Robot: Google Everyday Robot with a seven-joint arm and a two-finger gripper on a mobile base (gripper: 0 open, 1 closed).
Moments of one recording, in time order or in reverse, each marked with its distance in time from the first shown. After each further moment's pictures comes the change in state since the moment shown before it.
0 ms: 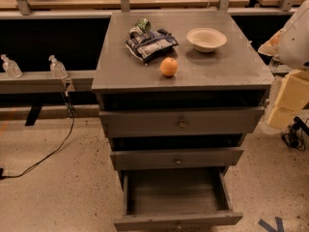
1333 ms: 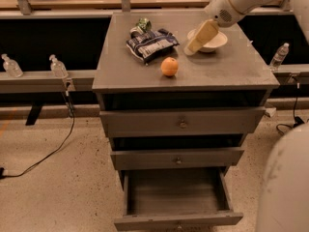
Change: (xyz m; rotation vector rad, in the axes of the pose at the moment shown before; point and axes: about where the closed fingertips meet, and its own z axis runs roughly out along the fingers) arm -0.124 -0.246 0.115 0.137 -0.420 0.143
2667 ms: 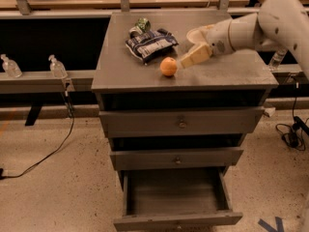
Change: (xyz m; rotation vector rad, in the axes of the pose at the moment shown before) arm 0.012 0.018 0.059 -0.037 -0.360 0.133
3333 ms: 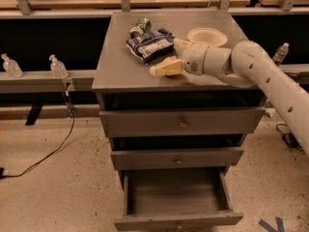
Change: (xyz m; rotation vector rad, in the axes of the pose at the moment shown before) arm -0.016 0.041 0.069 -0.058 -0.376 0.104
